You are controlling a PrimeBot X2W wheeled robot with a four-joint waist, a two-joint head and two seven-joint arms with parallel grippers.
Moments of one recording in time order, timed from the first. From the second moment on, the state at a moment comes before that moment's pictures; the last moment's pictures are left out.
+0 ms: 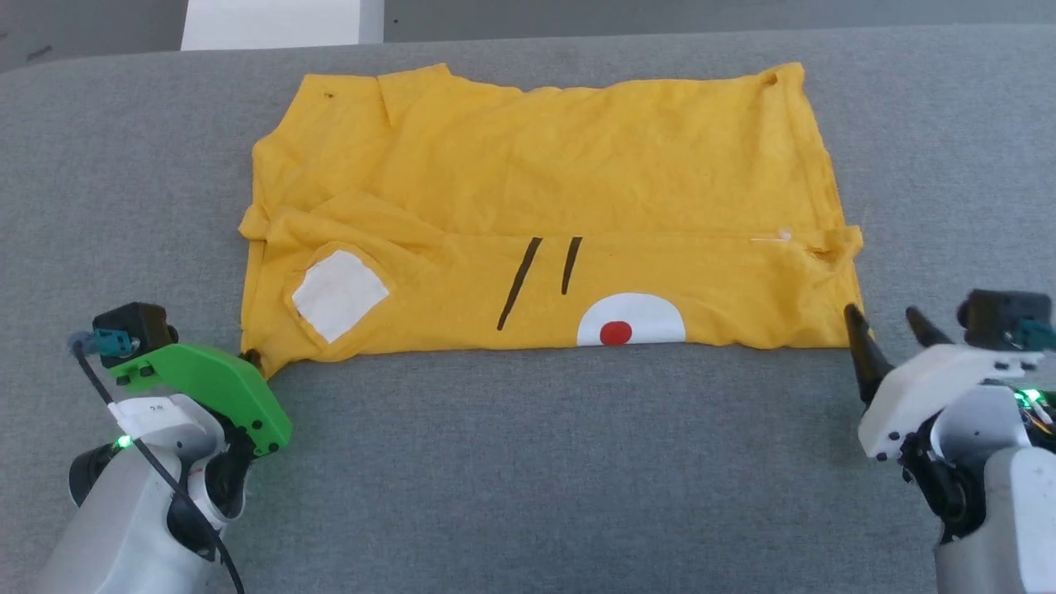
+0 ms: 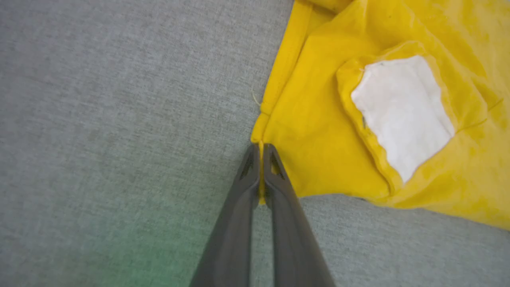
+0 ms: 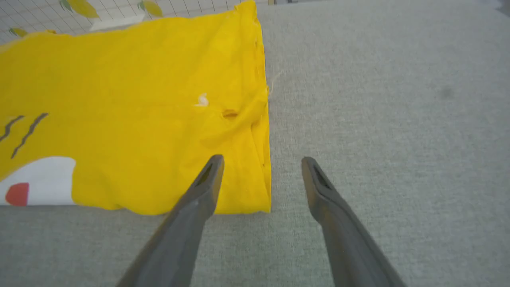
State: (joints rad) left arm -0.31 0.44 -0.30 0.22 -0.83 0.33 0.34; right arm -0.24 -0.06 -0.19 0.15 0.14 0.13 0.31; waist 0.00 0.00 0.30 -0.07
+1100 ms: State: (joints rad) left arm -0.14 0.46 -0.27 0.04 -0.70 0.32 -0.04; right arm -0.06 -0.05 -0.23 -0.14 0.21 0.13 0.39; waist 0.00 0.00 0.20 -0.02
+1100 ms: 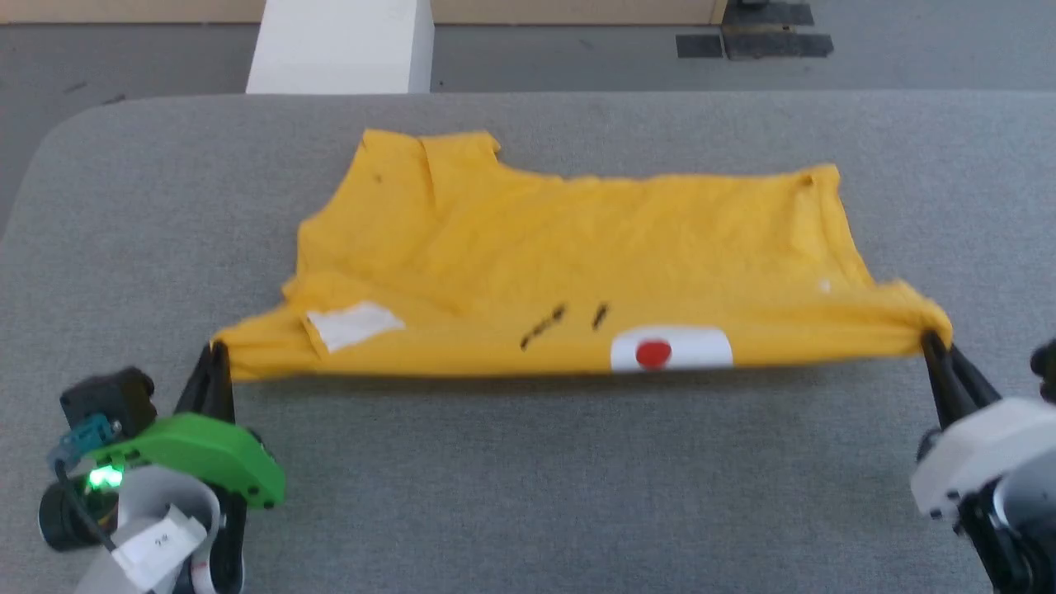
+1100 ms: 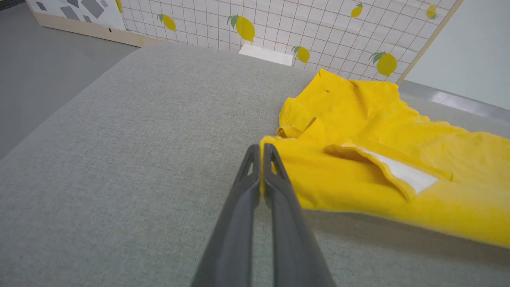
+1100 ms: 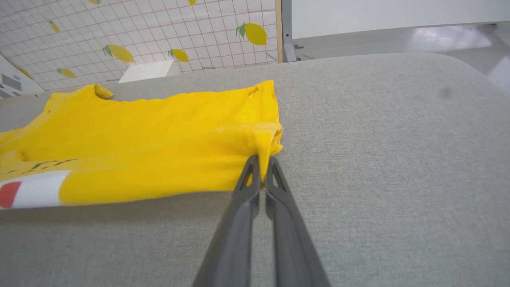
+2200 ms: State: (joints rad) left arm -0.08 0.49 -0.39 0.13 -0.74 0.20 0.07; right arm 0.14 -0.05 -0.24 -0.01 0.25 0.13 0.20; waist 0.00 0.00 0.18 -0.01
